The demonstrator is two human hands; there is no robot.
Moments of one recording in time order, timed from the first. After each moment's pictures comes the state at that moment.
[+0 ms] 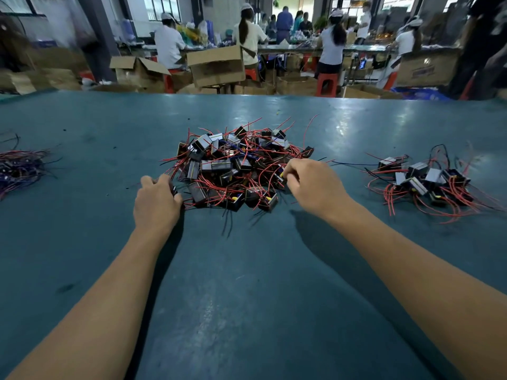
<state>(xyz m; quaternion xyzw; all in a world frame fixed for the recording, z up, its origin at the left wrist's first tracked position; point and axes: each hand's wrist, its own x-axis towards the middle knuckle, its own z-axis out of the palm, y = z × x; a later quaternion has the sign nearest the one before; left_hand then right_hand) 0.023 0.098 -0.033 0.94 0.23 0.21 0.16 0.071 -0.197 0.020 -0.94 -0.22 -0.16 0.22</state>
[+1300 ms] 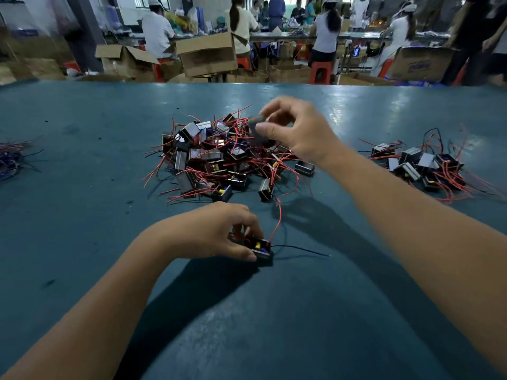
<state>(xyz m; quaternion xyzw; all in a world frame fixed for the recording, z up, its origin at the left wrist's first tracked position) -0.034 0.001 0.015 0.93 -0.27 -0.11 0.22 0.092 -0.196 0.070 -0.81 -0.34 -0.11 0.47</state>
